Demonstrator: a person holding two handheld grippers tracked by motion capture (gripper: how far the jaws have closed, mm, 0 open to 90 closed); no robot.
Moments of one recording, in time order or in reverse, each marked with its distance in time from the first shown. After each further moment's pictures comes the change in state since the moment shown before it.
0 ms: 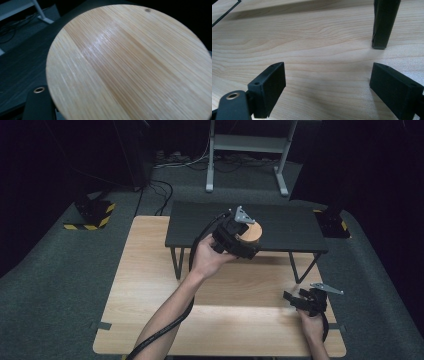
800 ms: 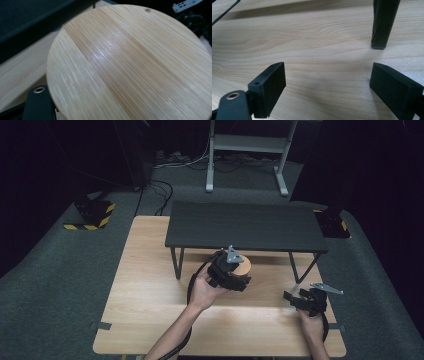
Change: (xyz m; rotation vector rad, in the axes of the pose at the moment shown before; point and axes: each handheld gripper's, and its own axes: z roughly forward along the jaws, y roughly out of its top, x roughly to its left) left arm -0.028 -0.089 0.036 0.041 -0.030 -0.032; right arm 0.001 0.000 0.000 0.001 -0.006 -0.003
